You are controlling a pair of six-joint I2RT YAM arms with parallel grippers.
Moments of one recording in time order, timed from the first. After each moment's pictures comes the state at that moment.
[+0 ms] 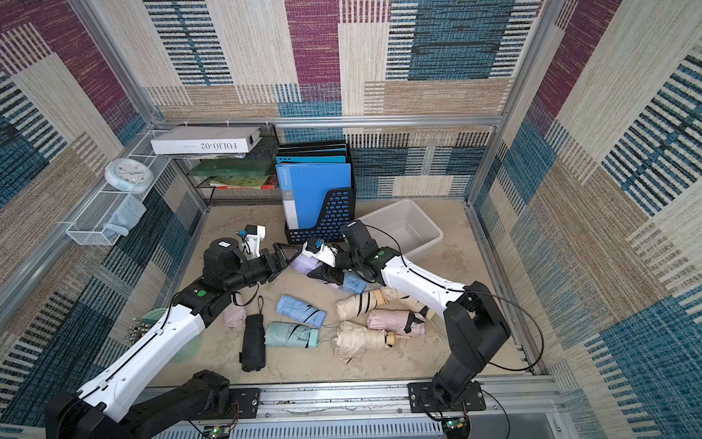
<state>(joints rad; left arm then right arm) -0.37 1.07 0.85 -0.15 0.47 -0.91 0.71 1.63 1.21 -0.17 -0.65 -0.46</state>
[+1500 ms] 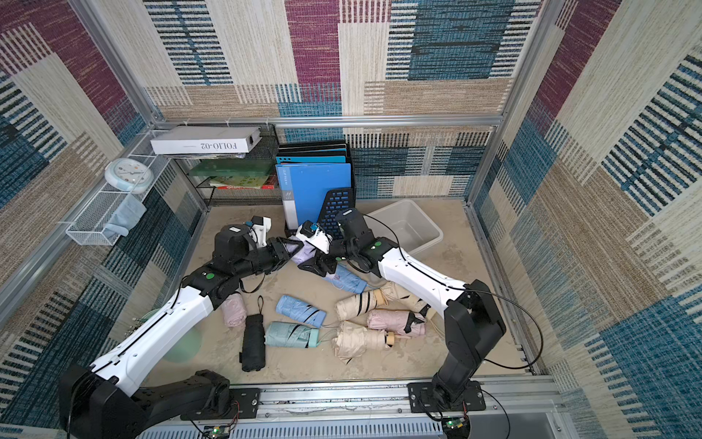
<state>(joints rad) -0.37 1.20 1.00 -0.22 0.44 -0.92 0.72 1.64 1.36 -0.21 -0.60 -0.34</state>
